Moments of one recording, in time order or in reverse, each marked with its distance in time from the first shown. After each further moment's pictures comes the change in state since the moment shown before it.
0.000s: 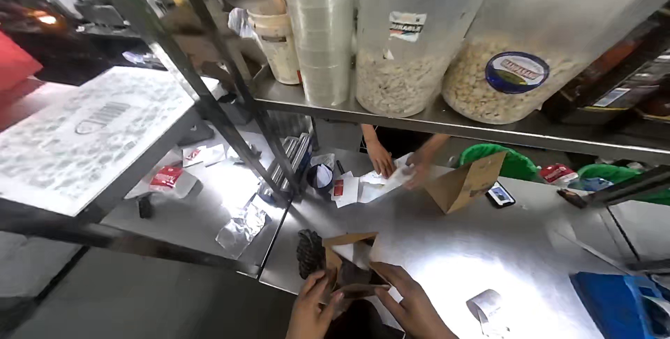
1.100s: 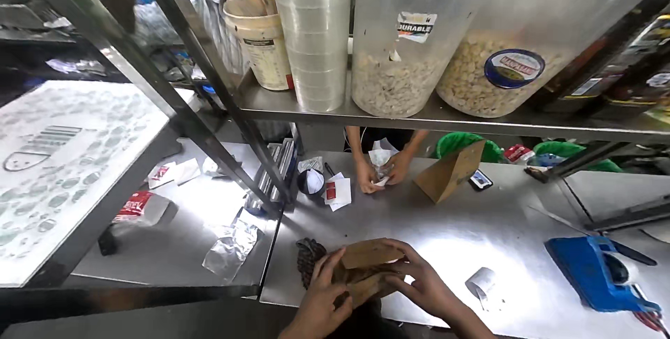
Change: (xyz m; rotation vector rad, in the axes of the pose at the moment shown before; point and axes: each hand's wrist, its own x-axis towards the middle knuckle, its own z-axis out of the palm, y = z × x) left_hand 0.061 -0.028 -0.029 0.024 -0.322 0.412; right_hand 0.030 -0.006 -0.011 0.011 0.012 0.016
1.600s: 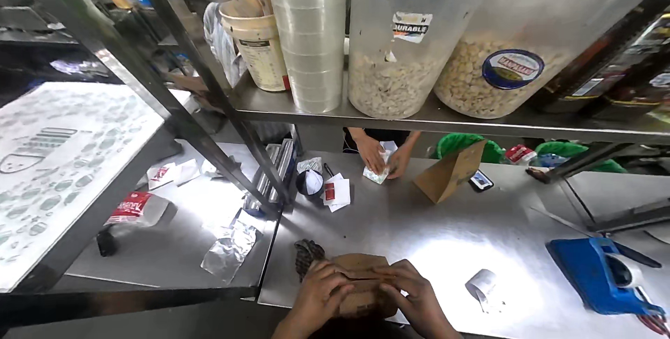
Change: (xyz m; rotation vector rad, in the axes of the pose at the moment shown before) left_hand 0.015 -0.009 -0.003 0.025 0.055 0.085; right_hand -0.020 -0.002 0.033 -0.016 0.245 -0.087
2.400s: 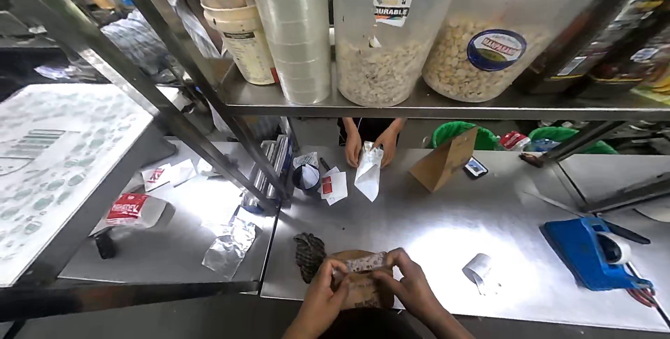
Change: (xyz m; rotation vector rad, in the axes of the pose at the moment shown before) left_hand -0.011 0.034 0.010 -0.318 0.003 -0.381; right_hand -0.002 0.003 0.013 0.098 0.048 0.139
